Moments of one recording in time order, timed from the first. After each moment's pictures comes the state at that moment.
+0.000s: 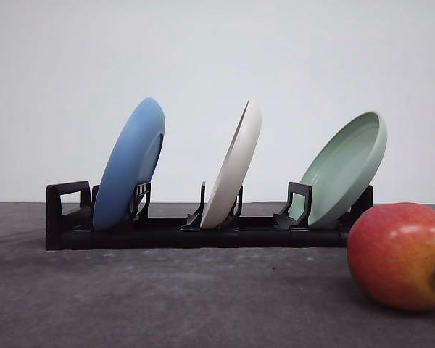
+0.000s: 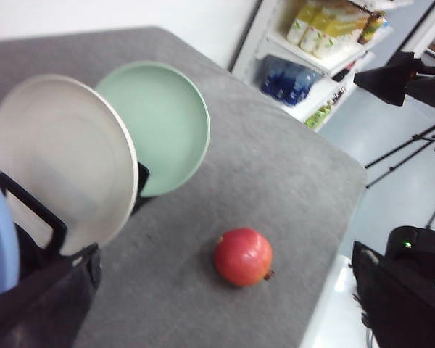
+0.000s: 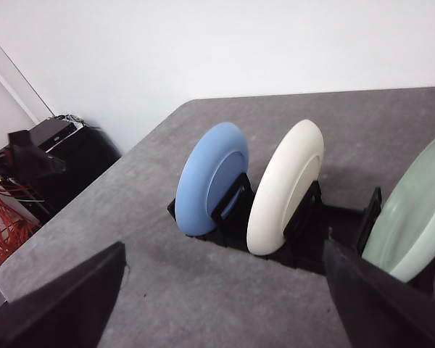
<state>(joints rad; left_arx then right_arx) -0.31 0.89 1.00 -0.54 0.77 -0.05 -0.02 0.58 0.90 -0.61 -0.78 0.23</state>
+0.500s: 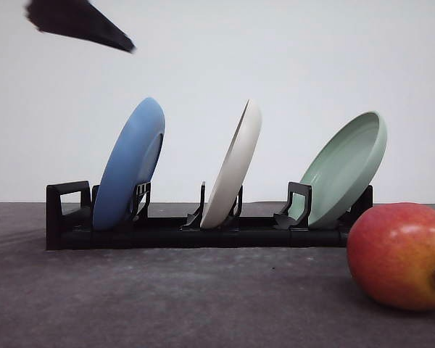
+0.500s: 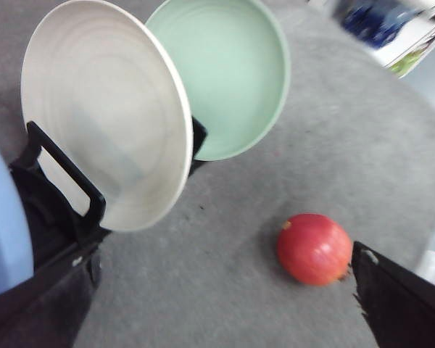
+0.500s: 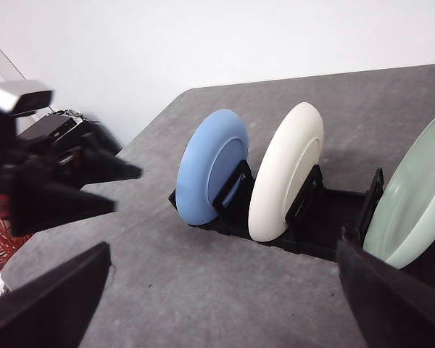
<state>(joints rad) -0.59 1.19 1.09 -0.48 0.34 -0.12 -0.02 0.58 0.90 -0.64 -0.78 0.24</state>
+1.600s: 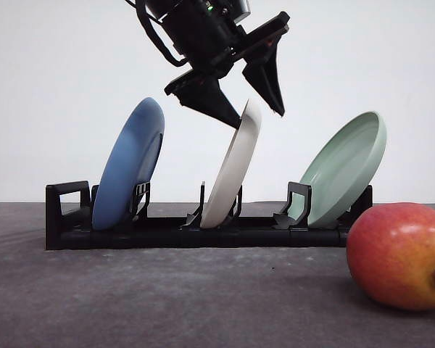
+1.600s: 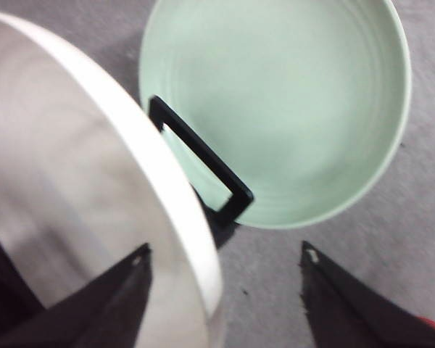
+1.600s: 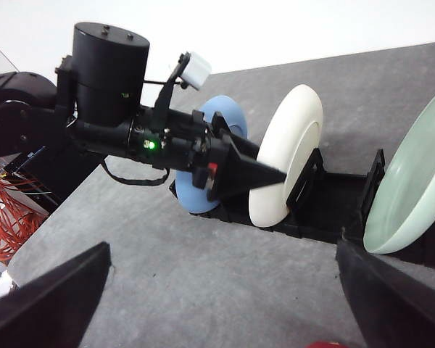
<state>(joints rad) -0.71 1.78 1.50 -0.42 0.13 -0.12 -0.02 0.58 0.90 -0.69 -0.78 0.25</state>
